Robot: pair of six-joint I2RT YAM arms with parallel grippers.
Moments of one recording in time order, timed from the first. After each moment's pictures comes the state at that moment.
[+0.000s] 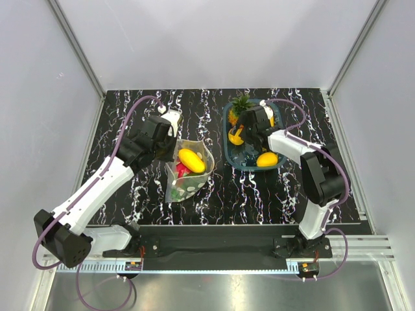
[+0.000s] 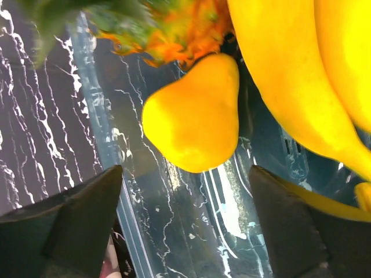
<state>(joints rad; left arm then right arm) -0.58 1.21 1.20 -0.79 -0.16 -0.18 0.41 1.83 1.22 -0.15 0.11 0.81</state>
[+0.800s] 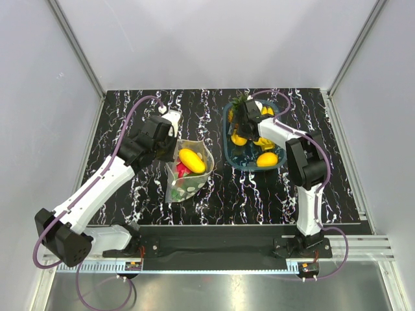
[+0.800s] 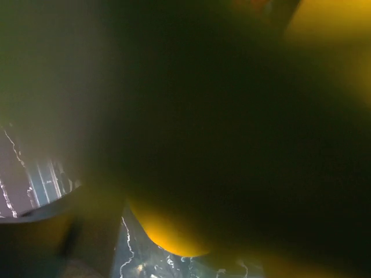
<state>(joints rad) -0.58 1.22 1.20 -0.79 -0.16 -0.18 0.40 2.08 1.52 -0.35 0.13 0.58</state>
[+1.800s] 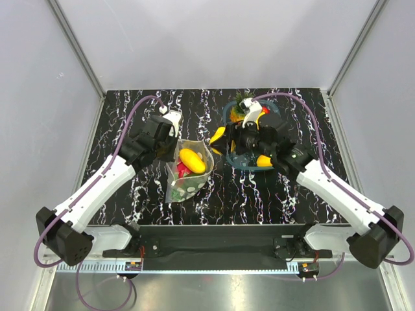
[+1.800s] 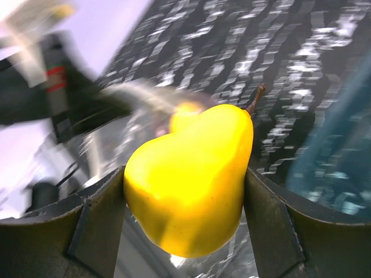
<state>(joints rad) -0.58 1.22 1.20 -0.79 -0.16 -0.18 0.66 1.23 1.14 -0.24 -0.15 0.43</state>
